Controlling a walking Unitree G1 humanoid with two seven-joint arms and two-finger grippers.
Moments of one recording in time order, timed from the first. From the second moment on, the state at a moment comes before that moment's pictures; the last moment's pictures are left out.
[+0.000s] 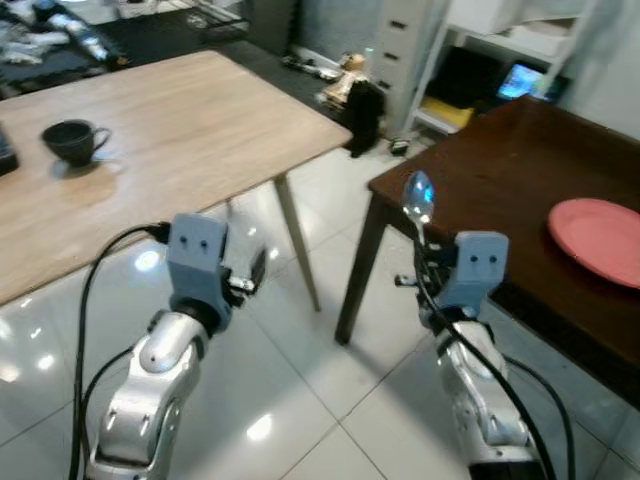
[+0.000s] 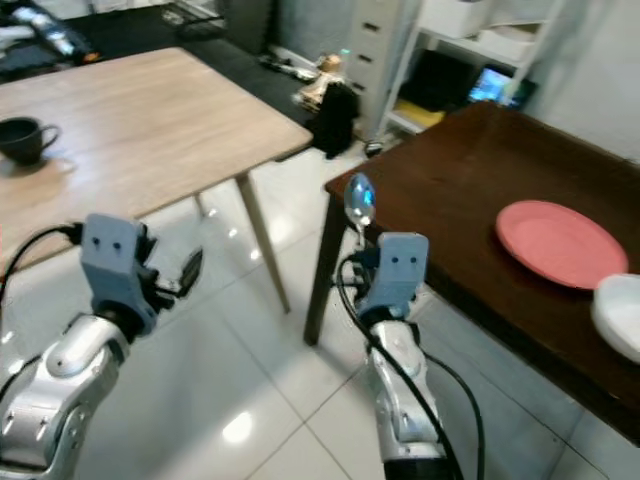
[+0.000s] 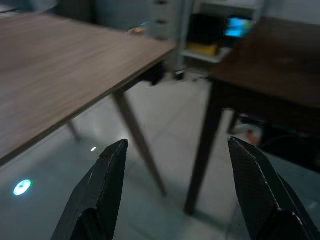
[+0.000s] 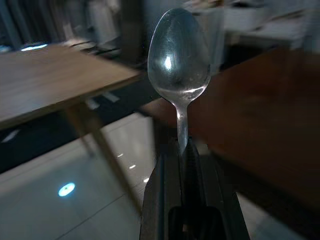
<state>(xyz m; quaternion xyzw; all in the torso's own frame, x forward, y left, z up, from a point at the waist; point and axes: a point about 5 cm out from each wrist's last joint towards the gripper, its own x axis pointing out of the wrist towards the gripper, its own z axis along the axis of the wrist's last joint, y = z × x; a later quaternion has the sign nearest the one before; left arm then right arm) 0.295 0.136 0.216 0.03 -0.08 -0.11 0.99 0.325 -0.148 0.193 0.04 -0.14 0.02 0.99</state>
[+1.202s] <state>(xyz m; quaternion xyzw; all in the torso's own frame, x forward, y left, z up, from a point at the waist) 0.296 0.137 0.213 0.02 -0.07 -0.11 0.99 0.324 -0.150 0.190 0.04 -0.14 0.02 0.99</state>
